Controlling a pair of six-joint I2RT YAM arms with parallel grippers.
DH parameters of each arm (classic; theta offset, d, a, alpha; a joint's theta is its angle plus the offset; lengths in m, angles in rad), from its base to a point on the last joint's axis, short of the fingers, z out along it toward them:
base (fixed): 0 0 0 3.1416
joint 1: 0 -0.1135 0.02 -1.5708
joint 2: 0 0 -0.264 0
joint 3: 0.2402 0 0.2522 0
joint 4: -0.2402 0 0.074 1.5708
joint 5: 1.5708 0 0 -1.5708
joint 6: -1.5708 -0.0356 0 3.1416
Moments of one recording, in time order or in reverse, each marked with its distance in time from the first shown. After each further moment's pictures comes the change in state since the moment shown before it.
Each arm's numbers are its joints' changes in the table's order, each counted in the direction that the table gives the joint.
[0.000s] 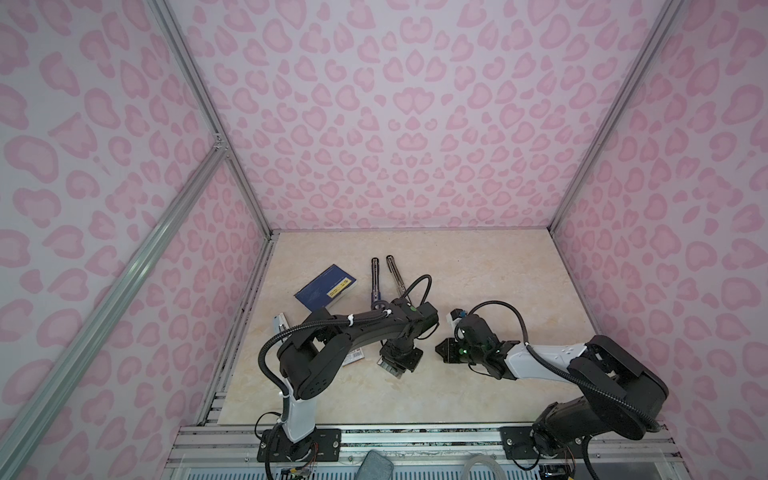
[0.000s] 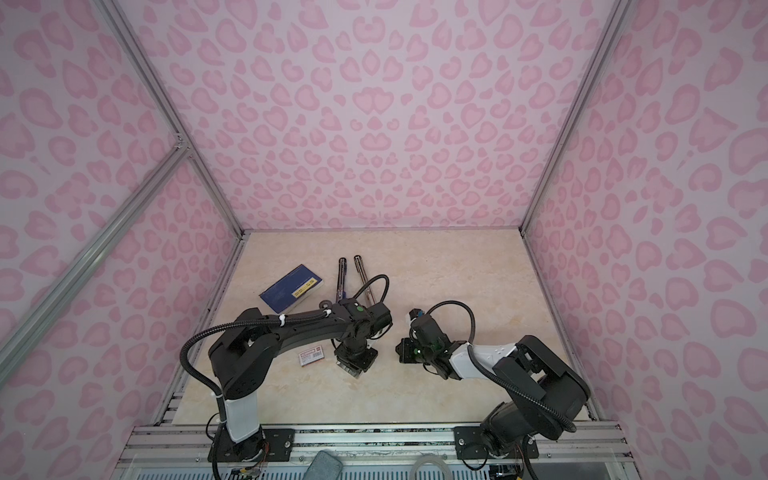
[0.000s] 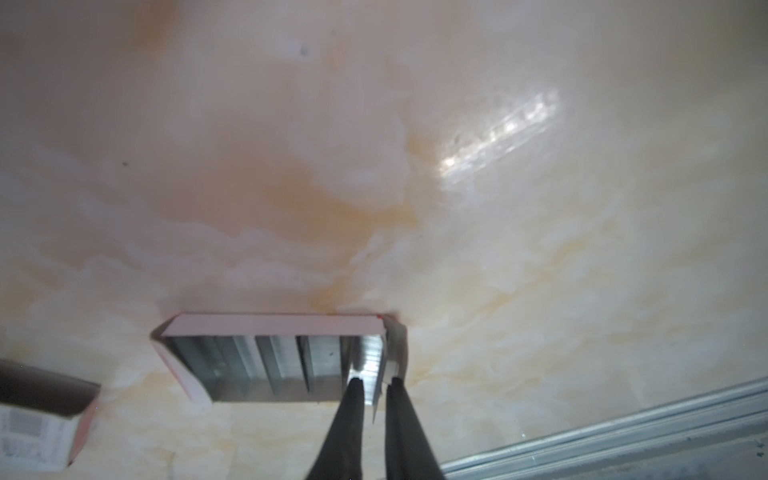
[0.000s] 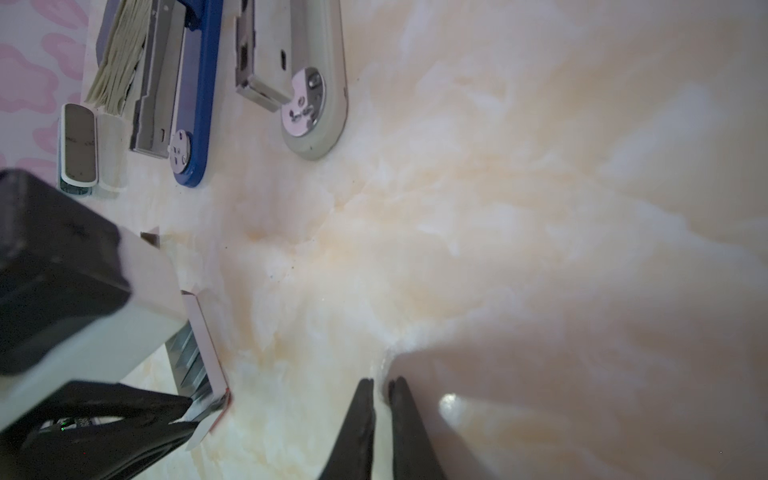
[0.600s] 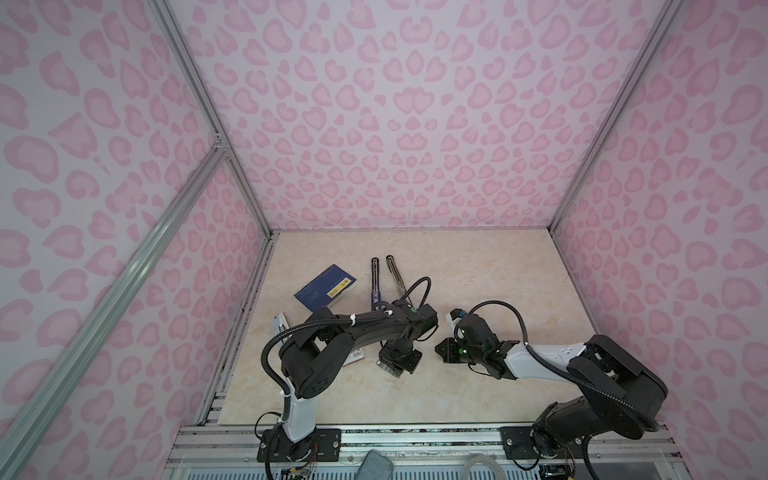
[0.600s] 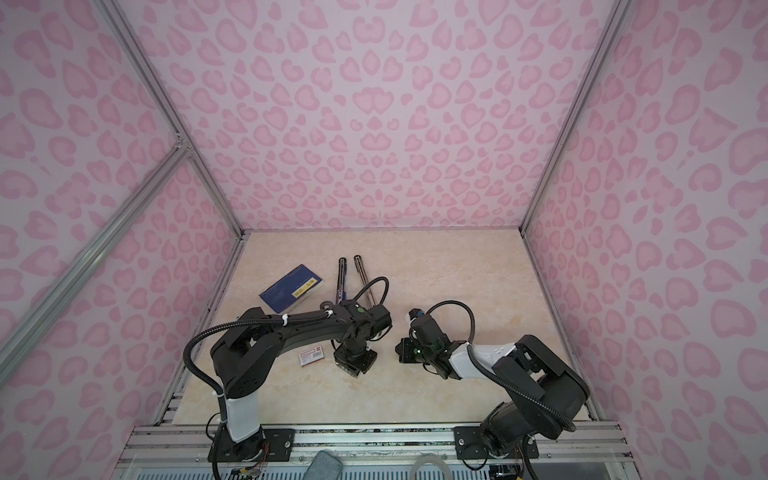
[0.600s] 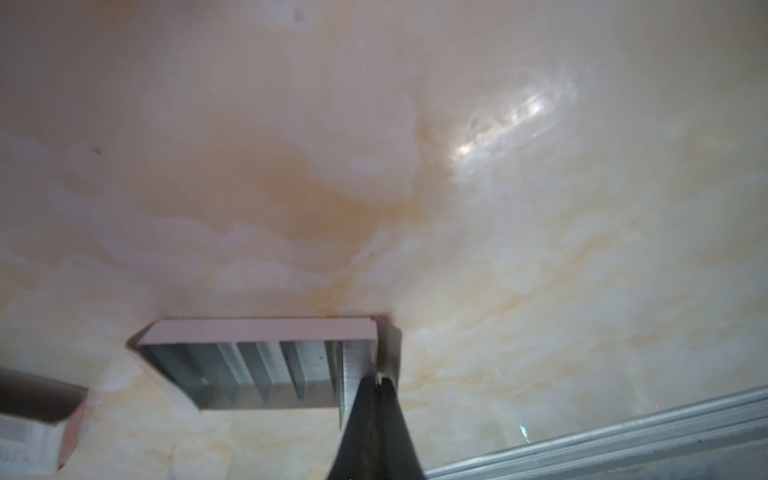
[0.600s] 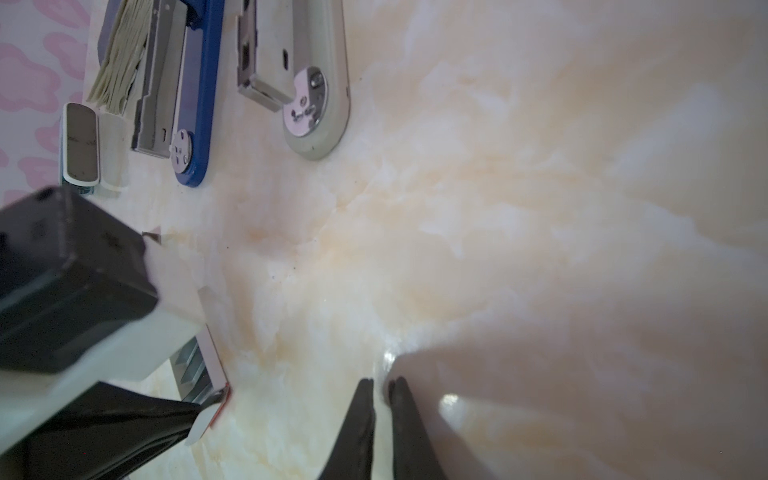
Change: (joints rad) left arm 0.000 0.005 -0.001 -0.001 0.005 0.000; right arm 0.000 -0.007 0.006 0.001 -0.001 0.000
